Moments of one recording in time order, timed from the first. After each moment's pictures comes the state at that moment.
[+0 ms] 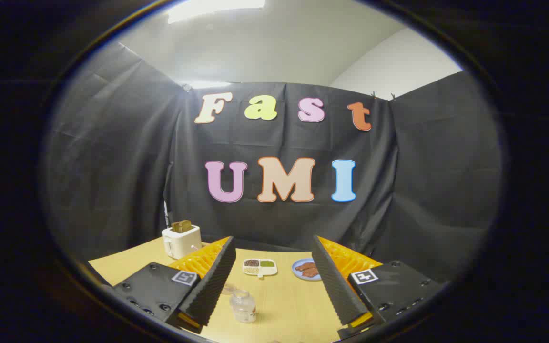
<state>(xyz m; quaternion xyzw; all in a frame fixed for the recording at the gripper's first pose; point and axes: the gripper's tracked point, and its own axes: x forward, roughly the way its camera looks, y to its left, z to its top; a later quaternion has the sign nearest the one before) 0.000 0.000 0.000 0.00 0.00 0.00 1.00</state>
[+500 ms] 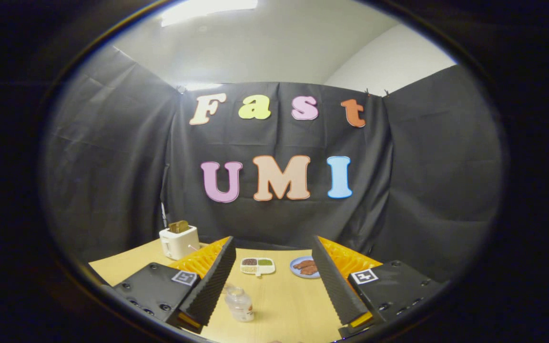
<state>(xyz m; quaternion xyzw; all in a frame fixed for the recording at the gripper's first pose) -0.001 -0.011 -0.012 0.00 0.00 -0.01 1.00</state>
